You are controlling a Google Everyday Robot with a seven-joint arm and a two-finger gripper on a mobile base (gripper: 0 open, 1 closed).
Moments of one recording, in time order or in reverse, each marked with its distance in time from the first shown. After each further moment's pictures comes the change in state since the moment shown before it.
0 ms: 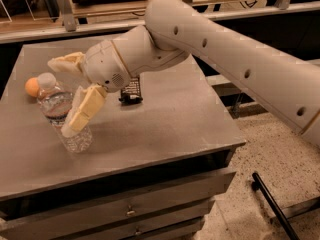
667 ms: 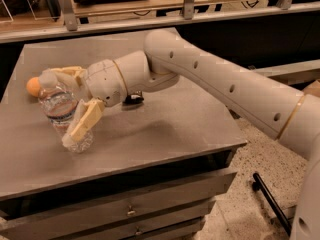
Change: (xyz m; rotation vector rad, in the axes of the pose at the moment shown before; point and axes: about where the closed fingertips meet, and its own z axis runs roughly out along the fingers) arm 0.015 0.002 0.020 -0.053 -0.221 -0.046
